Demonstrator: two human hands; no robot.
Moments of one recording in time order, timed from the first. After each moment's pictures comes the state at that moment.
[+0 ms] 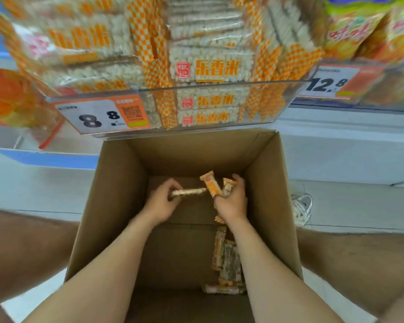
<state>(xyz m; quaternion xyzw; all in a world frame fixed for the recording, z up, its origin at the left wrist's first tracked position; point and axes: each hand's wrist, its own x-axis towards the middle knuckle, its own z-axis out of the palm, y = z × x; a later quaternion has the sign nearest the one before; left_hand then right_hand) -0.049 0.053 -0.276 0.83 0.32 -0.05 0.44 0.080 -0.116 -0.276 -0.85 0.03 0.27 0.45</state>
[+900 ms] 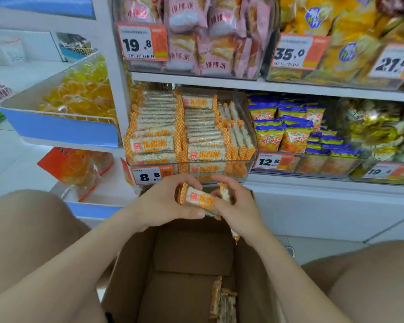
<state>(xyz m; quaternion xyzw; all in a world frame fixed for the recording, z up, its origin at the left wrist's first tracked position) -0.078 0.017 0.042 0.85 0.16 0.04 0.51 0.055 -0.152 -0.002 -0.73 -0.30 0.24 0.57</state>
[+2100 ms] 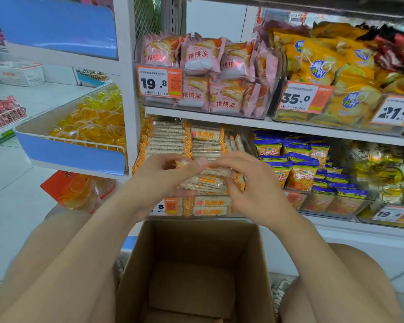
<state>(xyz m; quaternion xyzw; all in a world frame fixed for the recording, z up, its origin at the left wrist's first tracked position) -0.058 0.042 0.133 0.69 0.21 0.18 0.67 0.100 -0.121 0.118 -0.71 -0.59 -0.08 0.39</state>
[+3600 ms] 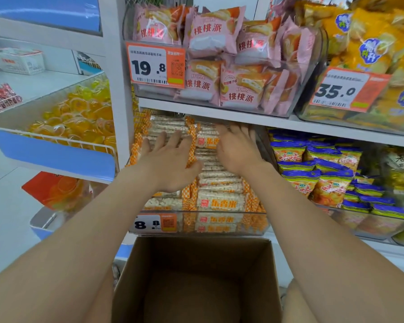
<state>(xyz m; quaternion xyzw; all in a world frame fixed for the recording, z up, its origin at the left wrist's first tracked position) 0.041 0.129 0.100 0.96 0.28 0.01 0.06 0.229 0.039 0.082 -0.87 -0.47 -0.12 0.08</state>
